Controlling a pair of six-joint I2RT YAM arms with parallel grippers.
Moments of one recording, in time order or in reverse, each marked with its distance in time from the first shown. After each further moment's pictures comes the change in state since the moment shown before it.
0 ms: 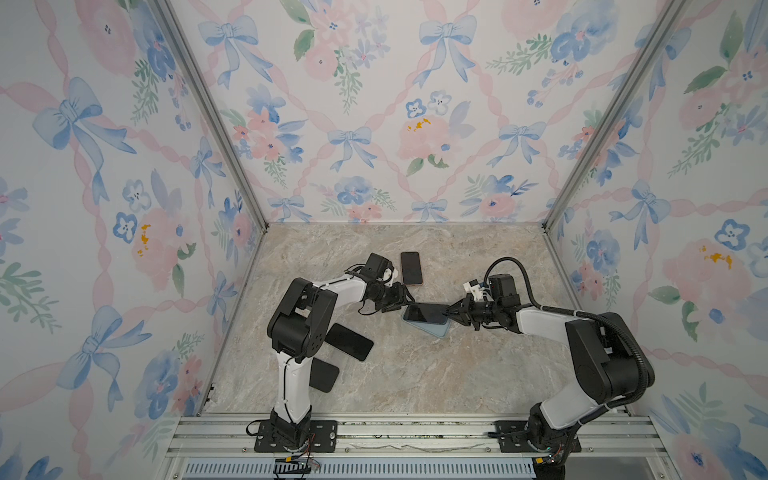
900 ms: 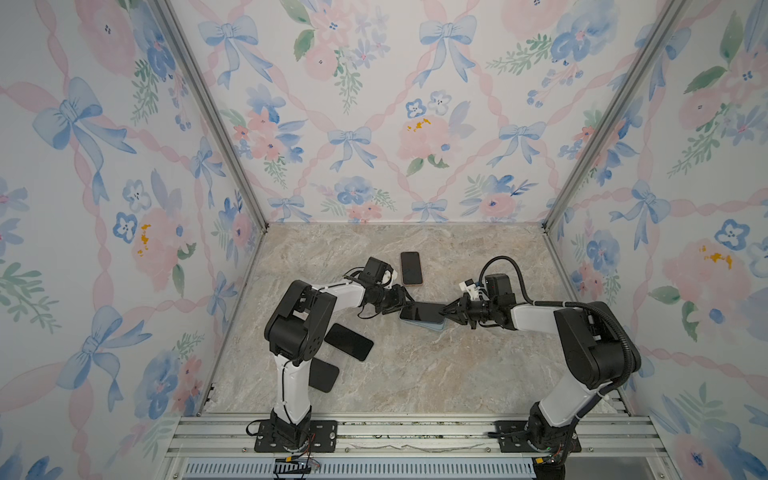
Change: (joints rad) left arm -0.011 -0.037 -0.090 0.114 -0.006 -0.038; right arm -0.001 0.103 0.027 0.068 -0.050 -0.019
